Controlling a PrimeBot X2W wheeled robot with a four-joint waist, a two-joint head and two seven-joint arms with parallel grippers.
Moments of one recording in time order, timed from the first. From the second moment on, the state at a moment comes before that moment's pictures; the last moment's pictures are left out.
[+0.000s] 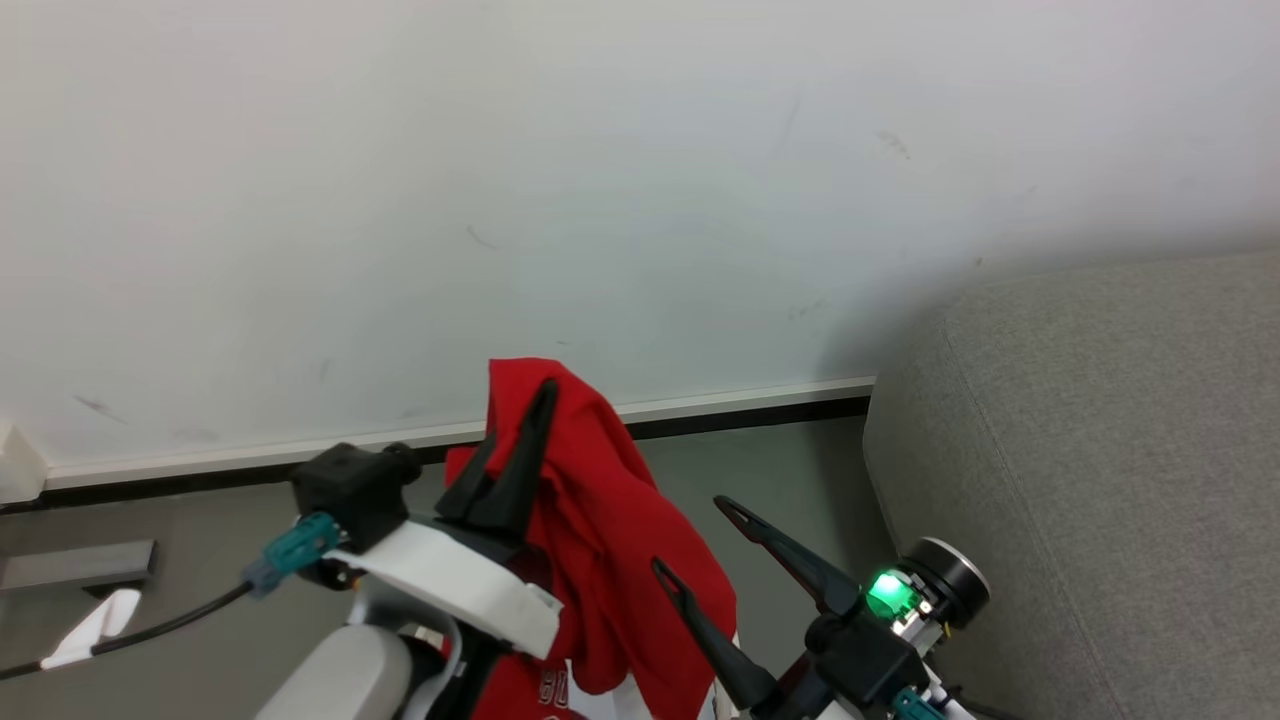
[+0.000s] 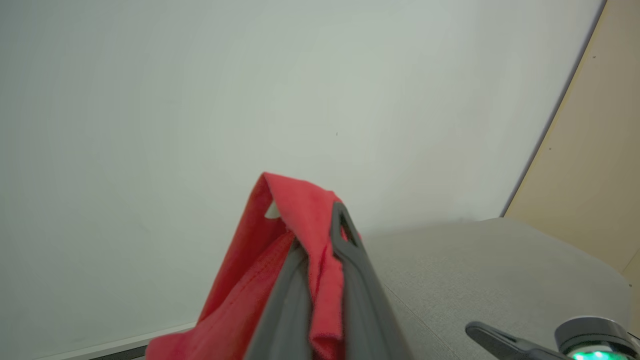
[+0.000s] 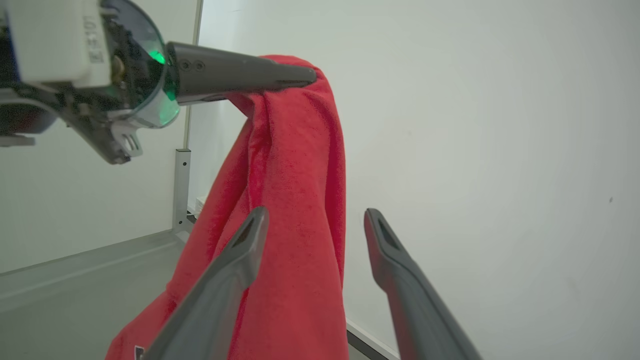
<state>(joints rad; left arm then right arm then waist) -0.36 0.32 -0.54 -0.03 -0.65 0.12 -0.13 -0.30 -0.05 0.62 0.23 0.08 0.13 -0.26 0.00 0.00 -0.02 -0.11</state>
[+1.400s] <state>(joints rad) -0.43 0.15 -0.75 0.05 -0.56 0.14 -0.10 -0.45 -0.05 0.66 0.46 0.15 0.13 -0.26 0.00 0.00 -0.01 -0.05</state>
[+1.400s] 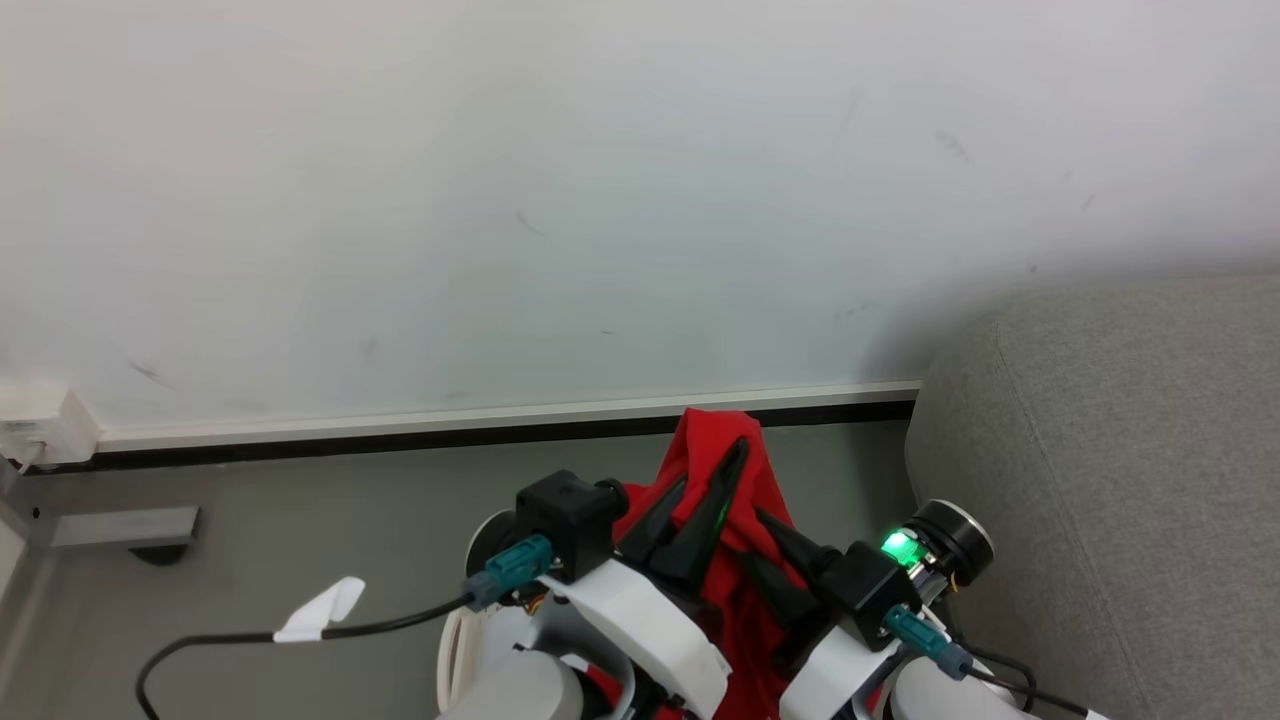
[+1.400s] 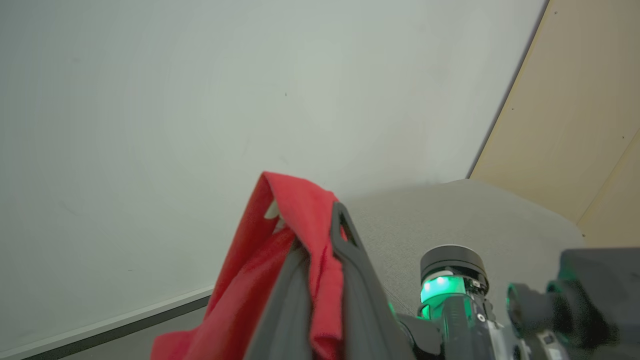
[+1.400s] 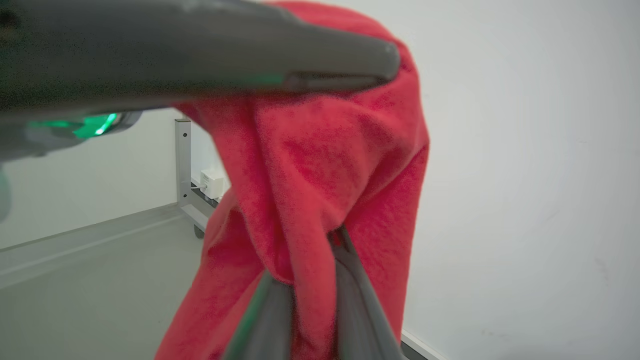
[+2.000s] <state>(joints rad) -0.43 0.17 -0.71 0.10 -0.58 0.15 -0.14 -0.49 -0.04 0.53 0.49 0.23 0.13 -0.26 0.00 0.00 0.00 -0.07</state>
